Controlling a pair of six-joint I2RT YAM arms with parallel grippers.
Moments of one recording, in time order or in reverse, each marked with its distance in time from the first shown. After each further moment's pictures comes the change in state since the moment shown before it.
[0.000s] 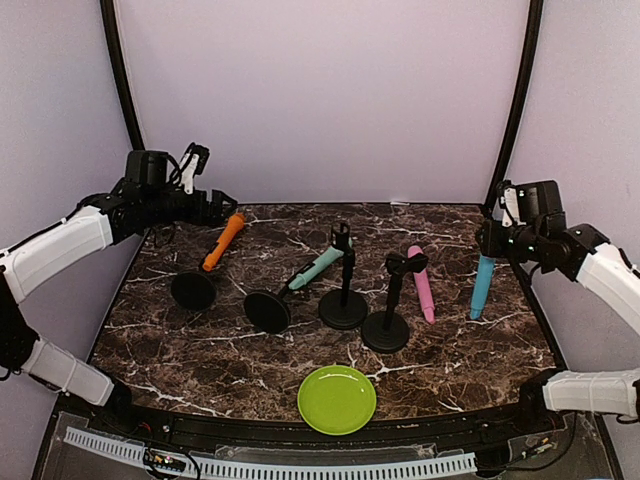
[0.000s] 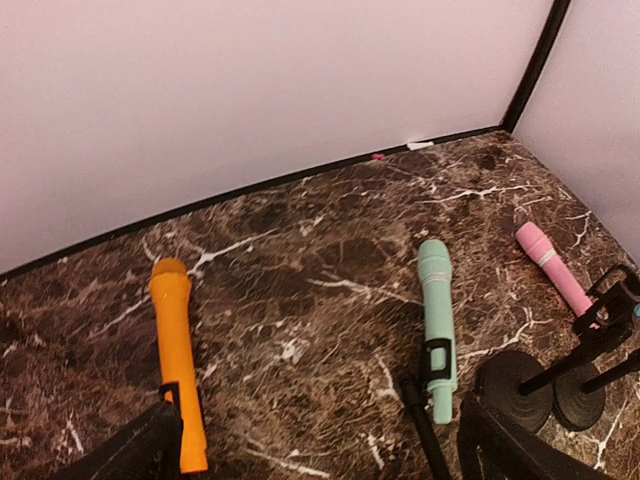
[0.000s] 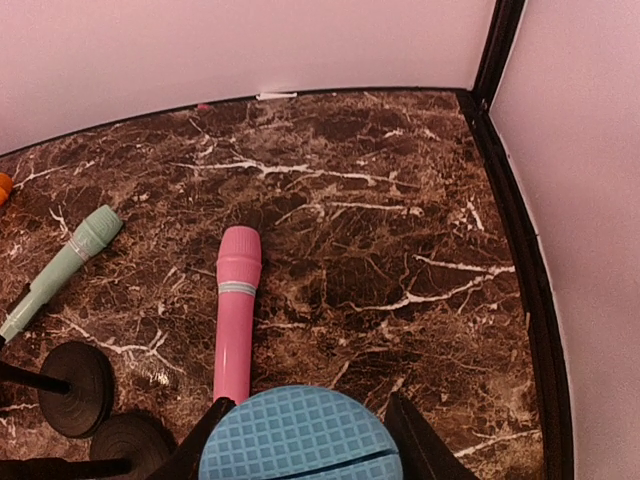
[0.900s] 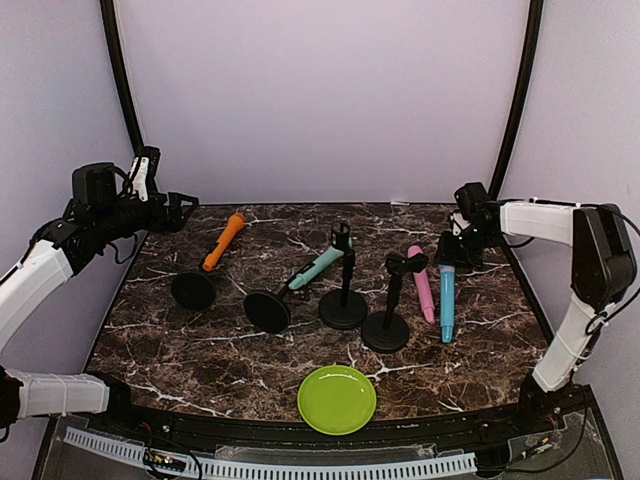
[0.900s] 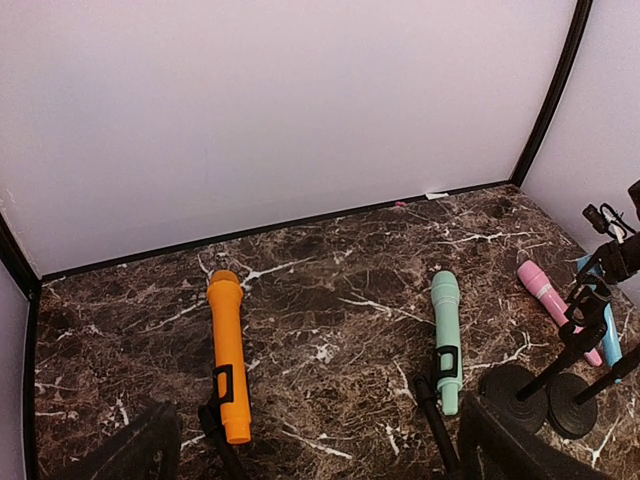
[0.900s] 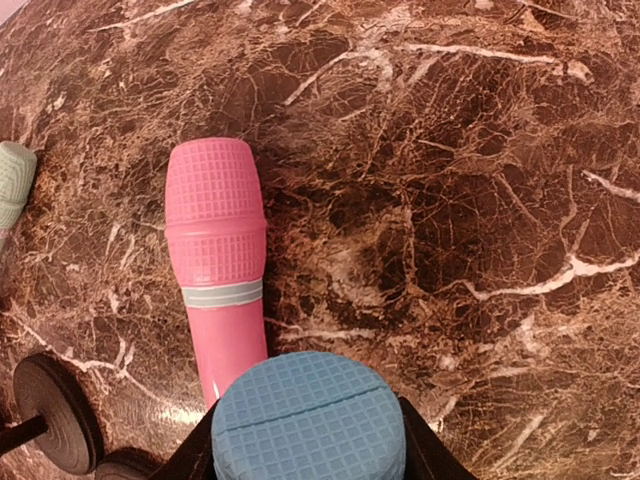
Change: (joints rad) left arm 0.165 -0.325 -0.192 -0.010 0.060 -0.010; right arm -0.100 0.731 0.286 -0.035 -0.294 0.117
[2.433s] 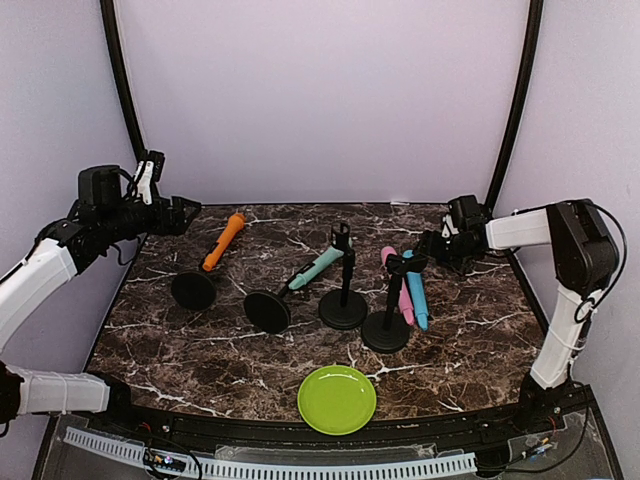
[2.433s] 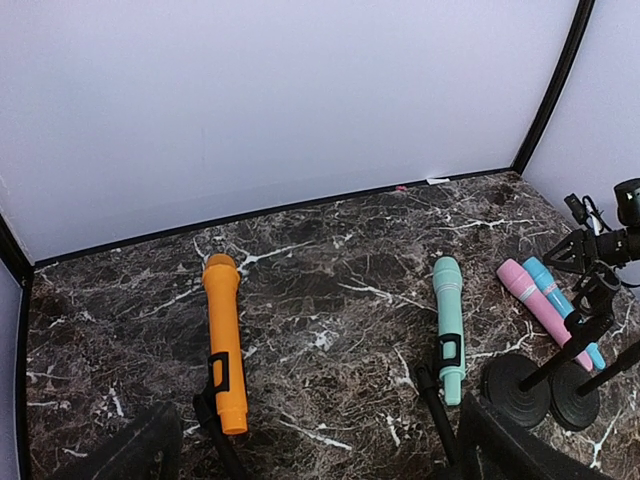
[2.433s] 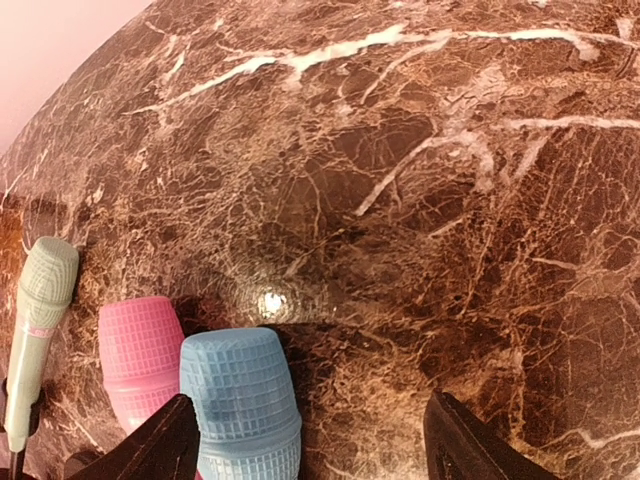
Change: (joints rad) left arm 0.000 0.022 -0.009 -0.004 0.009 0.000; right arm 0.000 0.164 -0.079 0.455 -0.097 0.154
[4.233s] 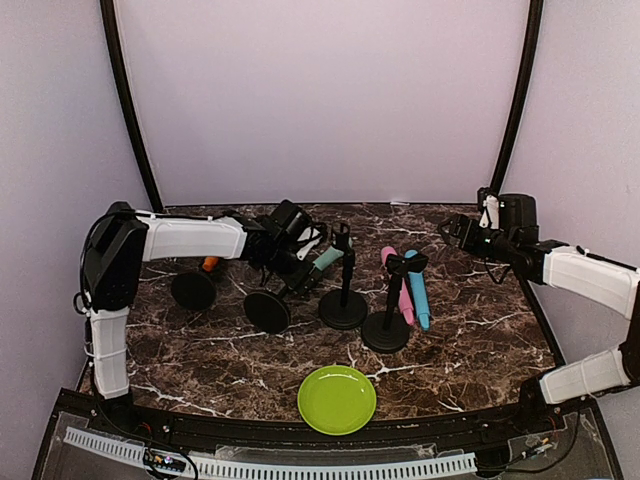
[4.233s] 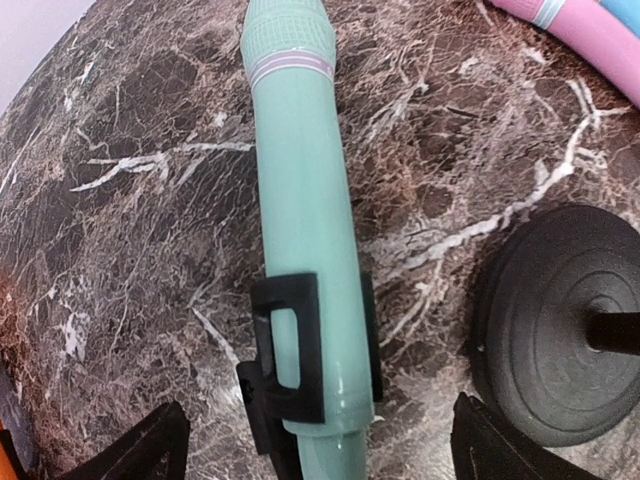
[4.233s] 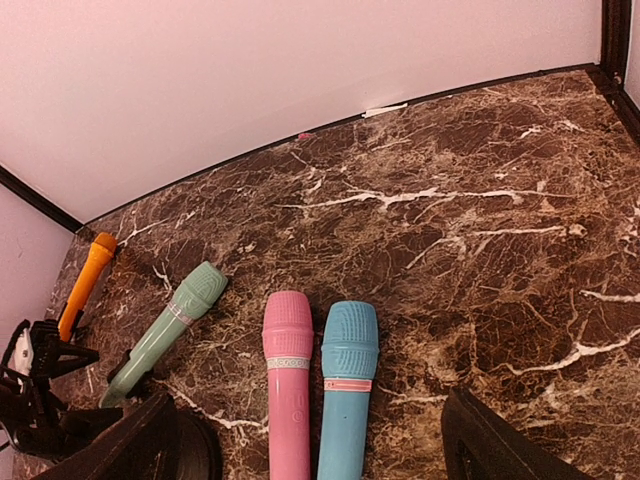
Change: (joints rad) left arm -0.559 0.980 0.550 -0.190 -0.370 0.121; right arm 0.000 -0.639 -0.367 0.138 0.028 -0.051
